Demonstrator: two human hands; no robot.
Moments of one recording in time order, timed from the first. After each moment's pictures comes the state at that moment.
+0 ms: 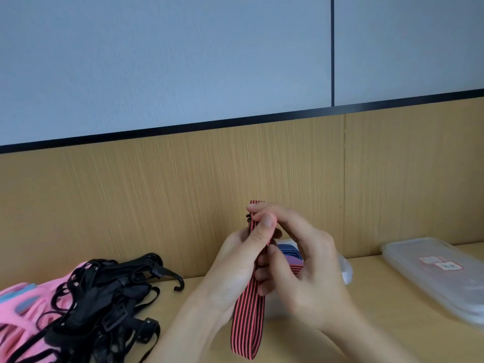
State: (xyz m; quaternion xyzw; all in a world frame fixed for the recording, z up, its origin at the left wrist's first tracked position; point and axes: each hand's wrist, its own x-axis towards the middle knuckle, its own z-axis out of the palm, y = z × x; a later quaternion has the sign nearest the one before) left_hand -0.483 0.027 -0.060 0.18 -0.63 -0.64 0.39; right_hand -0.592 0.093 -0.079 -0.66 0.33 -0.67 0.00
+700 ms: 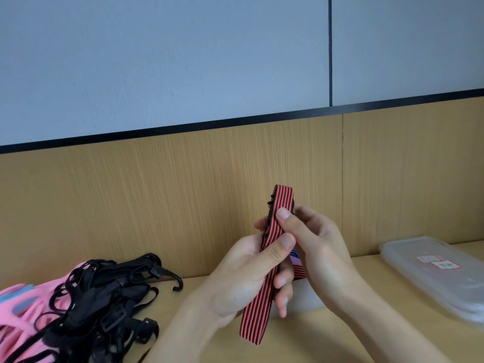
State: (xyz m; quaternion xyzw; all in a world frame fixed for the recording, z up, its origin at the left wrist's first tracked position) left_hand -0.470 0.052 -0.057 0.12 -0.69 -0.66 0.27; right_hand -0.606 0.096 -0.060 -0.50 0.37 -0.70 0.33
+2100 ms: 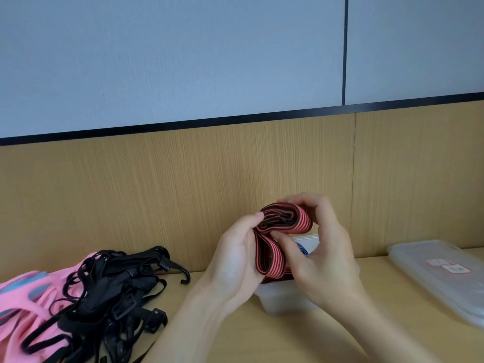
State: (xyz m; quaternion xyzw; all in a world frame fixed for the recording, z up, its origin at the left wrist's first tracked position) left_hand -0.469 0.043 -0.052 0.15 -0.55 -0.73 0.38; right_hand -0.603 0.083 -0.078 -0.63 0.40 -0.66 -0.05
